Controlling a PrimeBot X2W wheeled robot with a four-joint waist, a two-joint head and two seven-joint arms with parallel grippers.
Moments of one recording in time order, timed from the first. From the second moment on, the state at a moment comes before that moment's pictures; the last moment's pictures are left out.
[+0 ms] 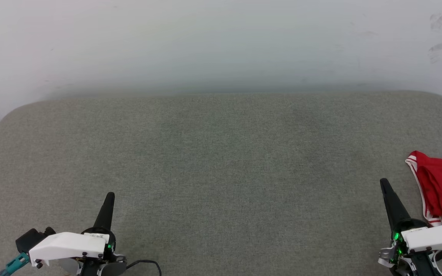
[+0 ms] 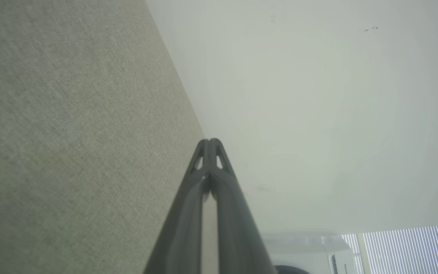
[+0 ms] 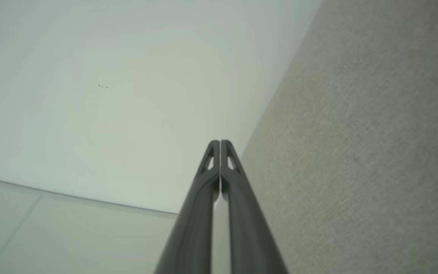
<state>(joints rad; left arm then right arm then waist) -0.07 0.10 0.04 0.23 -1.37 -0.07 0.04 -0.05 -0.06 -0.10 0.19 1.31 0.13 0.09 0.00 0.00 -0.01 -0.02</state>
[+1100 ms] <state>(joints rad) -0.10 0.06 0.10 0.24 -1.57 -0.12 0.10 -0.10 -0.05 -0.11 0.24 1.56 0.13 0.11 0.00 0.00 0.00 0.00</state>
